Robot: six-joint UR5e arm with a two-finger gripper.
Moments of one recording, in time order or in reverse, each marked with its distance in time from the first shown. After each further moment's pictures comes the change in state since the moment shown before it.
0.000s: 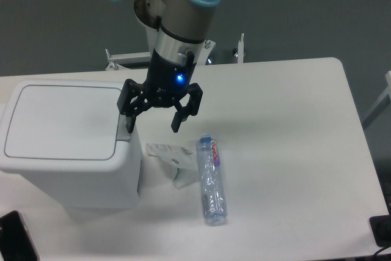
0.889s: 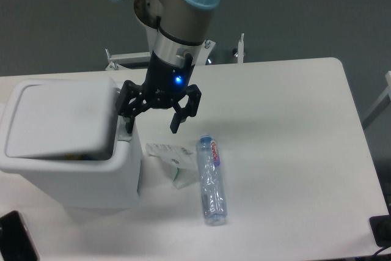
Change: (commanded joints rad) arm 0.000 -0.002 -0.005 0.012 0.000 -0.002
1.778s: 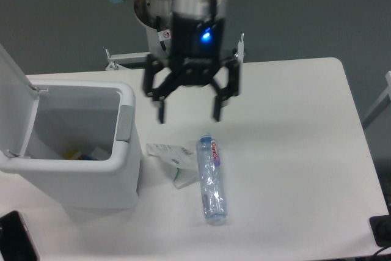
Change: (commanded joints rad) arm 0.152 0.005 0.261 0.089 0.141 0.037
